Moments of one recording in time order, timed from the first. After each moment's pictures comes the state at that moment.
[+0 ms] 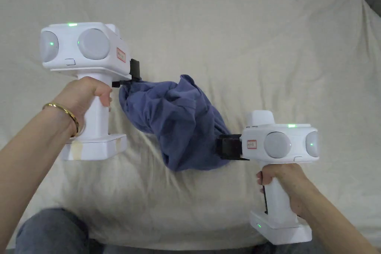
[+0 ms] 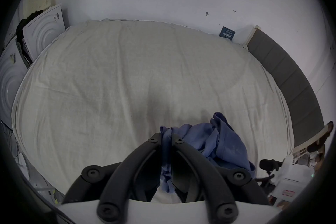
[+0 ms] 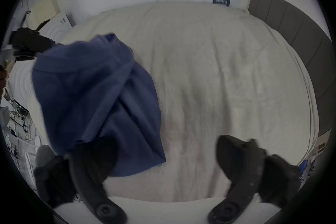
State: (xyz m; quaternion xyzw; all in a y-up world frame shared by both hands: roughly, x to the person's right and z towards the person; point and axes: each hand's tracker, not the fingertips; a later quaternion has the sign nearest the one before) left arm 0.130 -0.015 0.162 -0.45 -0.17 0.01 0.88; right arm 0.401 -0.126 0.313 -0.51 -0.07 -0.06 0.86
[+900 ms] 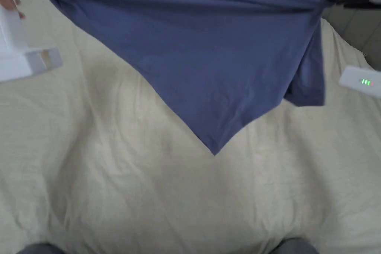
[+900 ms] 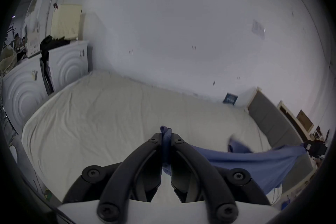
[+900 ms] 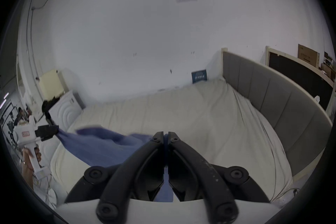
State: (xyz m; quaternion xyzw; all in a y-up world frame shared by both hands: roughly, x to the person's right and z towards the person) left arm 0.068 0.199 0.128 -0.24 -0.11 0.09 0.96; right arm 0.529 0.225 0.321 -0.22 -0.12 -0.14 0.96
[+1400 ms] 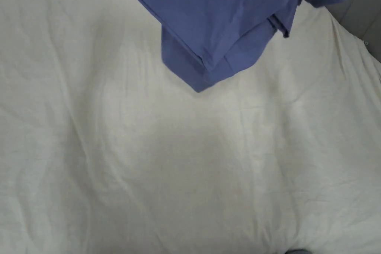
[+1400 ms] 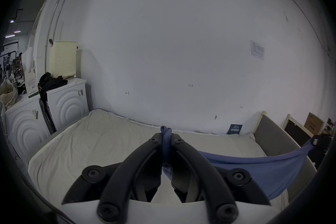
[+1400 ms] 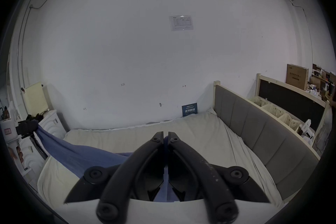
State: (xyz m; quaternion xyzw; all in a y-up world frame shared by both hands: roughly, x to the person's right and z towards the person) left arm 0.135 0.308 0.037 -0.14 -0.08 0.05 0.99; right arm 0.549 0.308 0.198 -0.15 -0.19 -0.10 0.96
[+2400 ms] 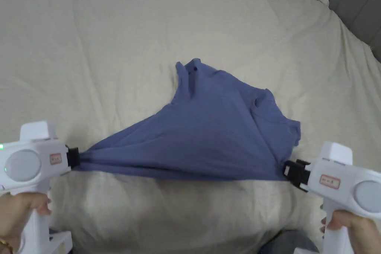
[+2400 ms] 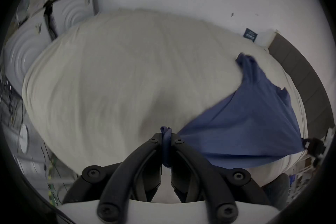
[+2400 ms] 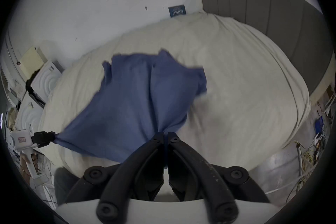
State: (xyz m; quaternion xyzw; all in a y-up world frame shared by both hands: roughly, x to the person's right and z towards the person) left arm 0.036 -0.103 0.263 -0.47 -0.07 0.04 0.88; right arm 0.487 -0.083 0.443 -0.42 -0.16 -0.18 0.88
